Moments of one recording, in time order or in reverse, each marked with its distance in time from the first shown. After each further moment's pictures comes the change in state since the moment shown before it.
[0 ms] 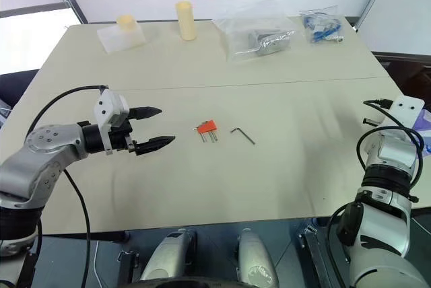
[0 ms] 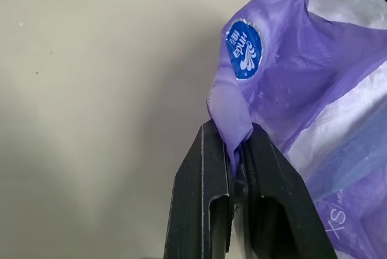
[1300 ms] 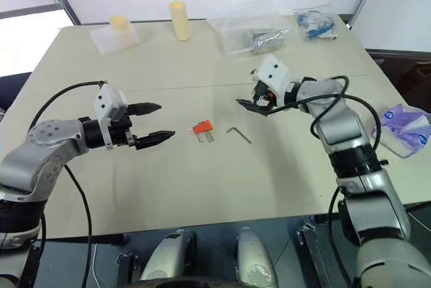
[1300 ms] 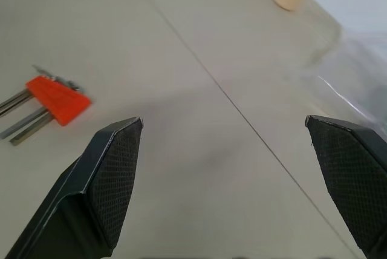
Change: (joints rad) left arm -0.044 -0.015 0.003 0.059 -0.001 0.004 -0.014; right arm -0.181 -0.059 0.757 -0.317 0.054 -0.436 1.199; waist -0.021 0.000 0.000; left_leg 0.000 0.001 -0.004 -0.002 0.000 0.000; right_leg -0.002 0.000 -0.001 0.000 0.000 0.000
